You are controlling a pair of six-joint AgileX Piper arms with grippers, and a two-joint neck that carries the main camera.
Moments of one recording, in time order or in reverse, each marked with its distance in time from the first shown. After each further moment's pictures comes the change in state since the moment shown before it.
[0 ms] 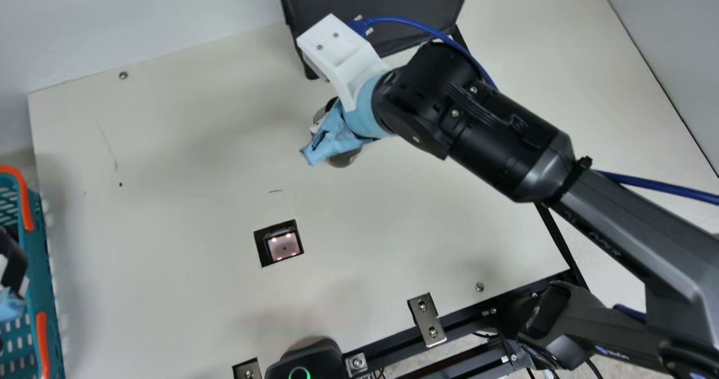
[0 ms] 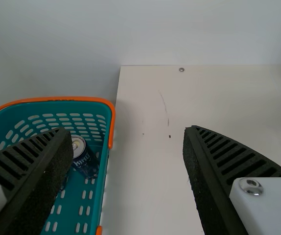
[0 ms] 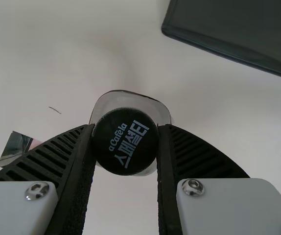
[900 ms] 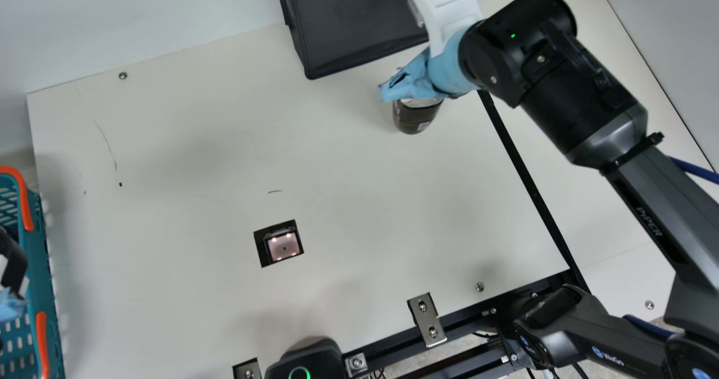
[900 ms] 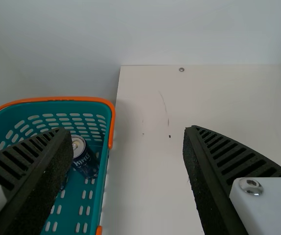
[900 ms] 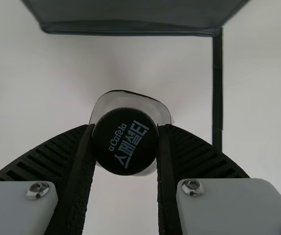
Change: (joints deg) left arm 0.0 0.0 0.0 0.0 0.0 0.0; right arm -19.0 -3.0 1.8 -1.7 3.2 0.5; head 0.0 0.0
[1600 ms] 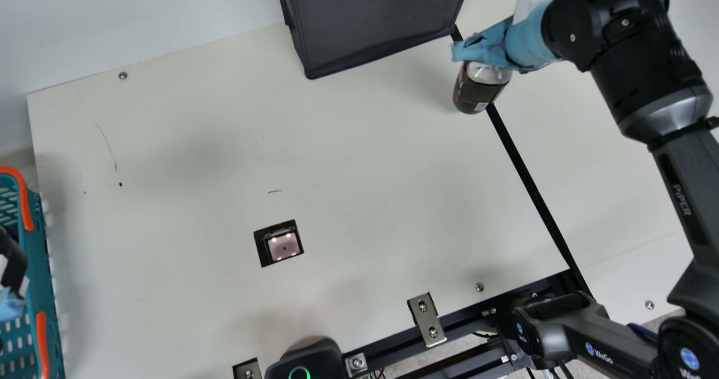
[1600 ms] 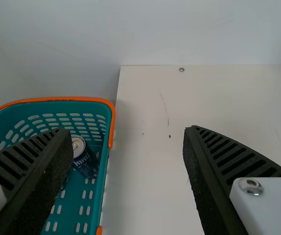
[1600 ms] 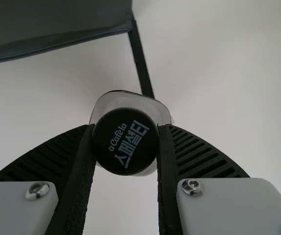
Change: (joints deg) left arm 0.0 0.0 0.0 0.0 0.0 0.0; right arm -18.1 -0.1 0.4 1.8 -1.6 -4.3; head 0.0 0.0
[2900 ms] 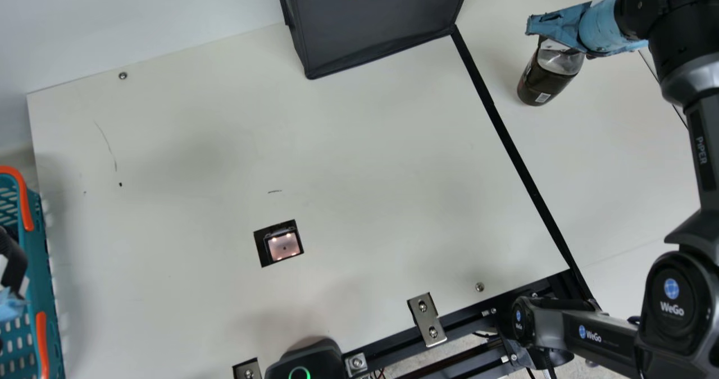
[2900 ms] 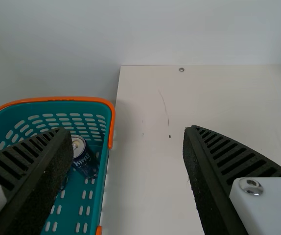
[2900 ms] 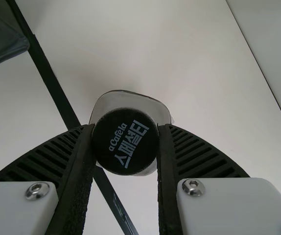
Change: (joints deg) left arm 0.0 0.0 0.0 0.0 0.0 0.0; right arm -16.9 5.7 -0.3 0.0 -4.6 -2.9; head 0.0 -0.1
